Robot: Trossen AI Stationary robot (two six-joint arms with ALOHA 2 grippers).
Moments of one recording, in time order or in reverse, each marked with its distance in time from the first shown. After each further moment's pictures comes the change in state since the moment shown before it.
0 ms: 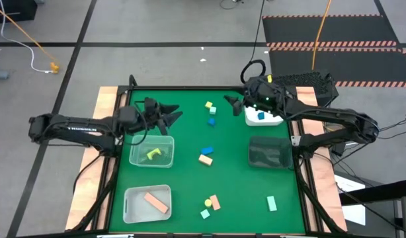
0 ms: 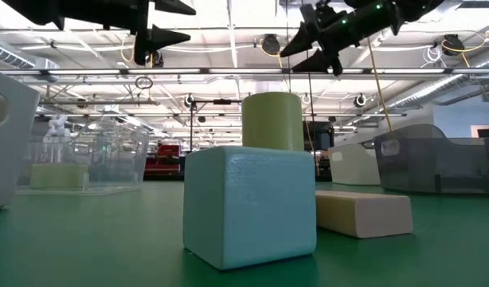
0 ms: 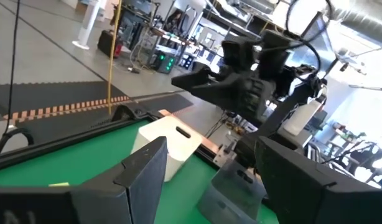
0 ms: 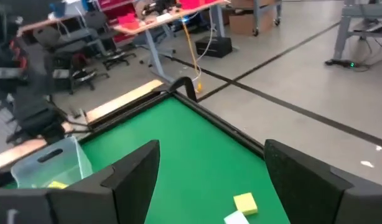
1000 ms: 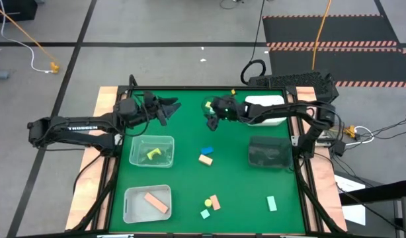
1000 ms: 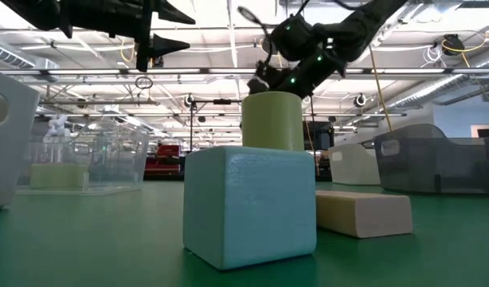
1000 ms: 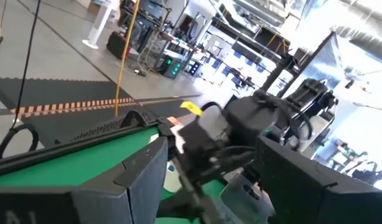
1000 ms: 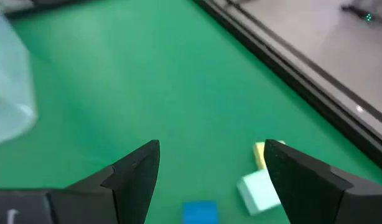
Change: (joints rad) left arm 0.139 0.000 0.000 0.006 0.099 -0.071; right arm 0.075 0.537 0.186 -0.010 0.042 -0.131
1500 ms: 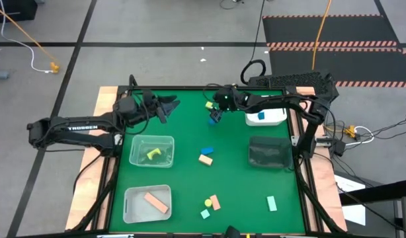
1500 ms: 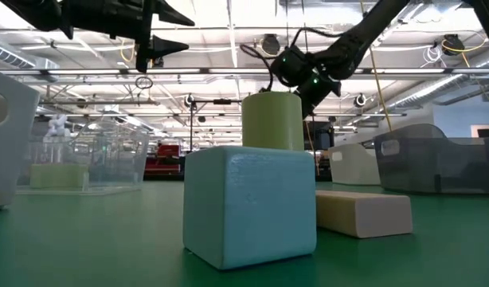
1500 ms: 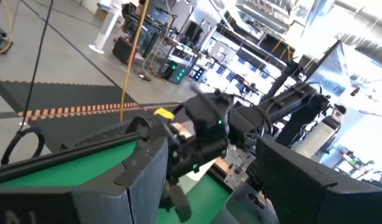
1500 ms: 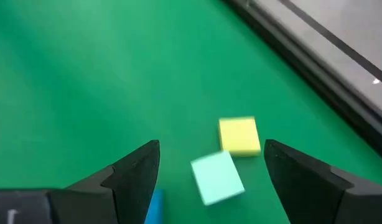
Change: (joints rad) left arm 0.030 0.000 0.000 0.011 -0.004 -0.003; right arm -0.163 0.092 0.032 -0.042 -0.188 -0.074
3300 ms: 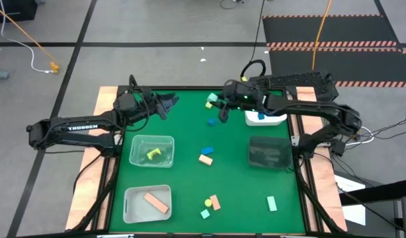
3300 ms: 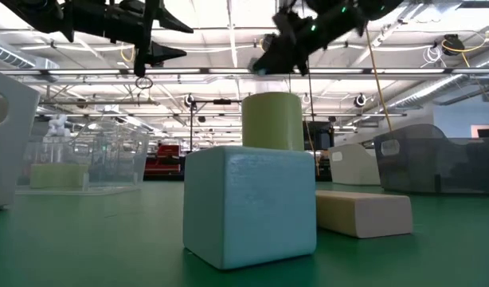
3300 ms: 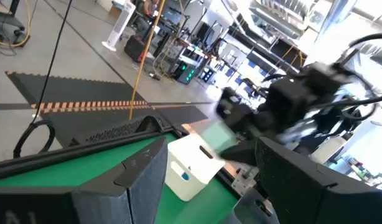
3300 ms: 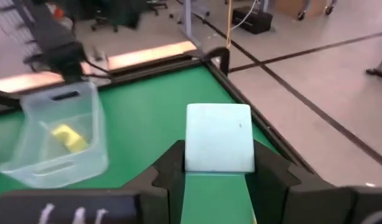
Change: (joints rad) left arm 0.042 0.000 0.000 -0.032 0.004 -0.047; right arm 0.137 -0.400 -0.002 -0.067 0.032 -0.006
